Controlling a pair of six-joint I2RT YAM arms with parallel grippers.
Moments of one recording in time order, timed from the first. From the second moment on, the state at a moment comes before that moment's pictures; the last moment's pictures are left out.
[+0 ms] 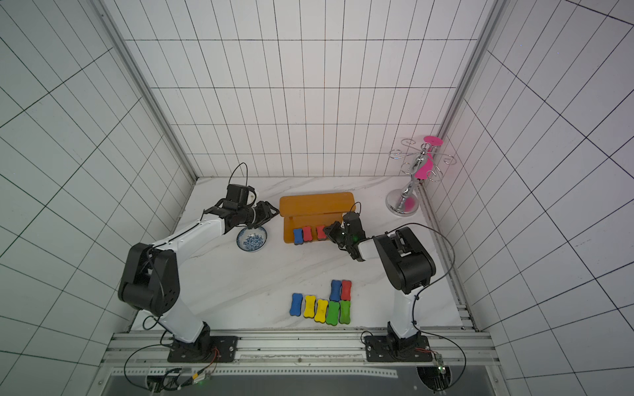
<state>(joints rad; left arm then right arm) -0.27 1.67 1.19 -0.31 0.39 -0.71 0.47 1.91 0.79 0.59 -0.35 1.06</state>
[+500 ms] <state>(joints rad) -0.27 1.67 1.20 -0.33 0.37 -0.70 0.44 1.75 0.64 0.66 -0.35 1.10</state>
